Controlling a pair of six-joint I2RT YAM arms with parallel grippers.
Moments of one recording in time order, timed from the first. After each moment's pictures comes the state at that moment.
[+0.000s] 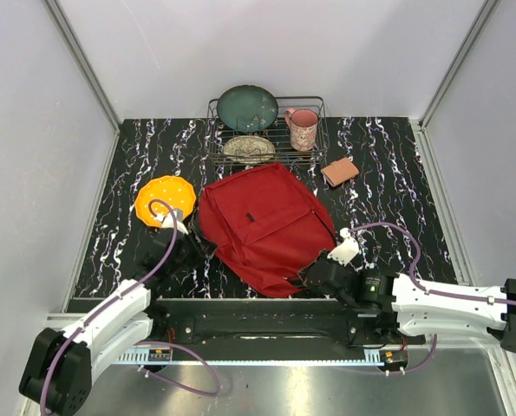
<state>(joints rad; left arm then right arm) -0.41 0.79 0.20 0.01 0.05 -0.79 1.26 0.89 0.51 -0.47 0.56 1.47</state>
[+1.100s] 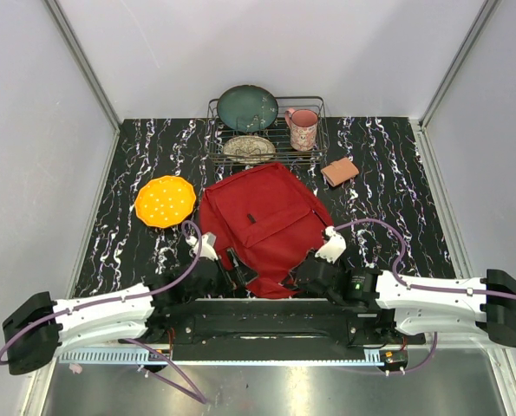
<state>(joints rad) -1.06 0.80 0.20 -0.03 -0.20 -1.23 1.26 1.02 0.51 -0.32 0.56 1.37</state>
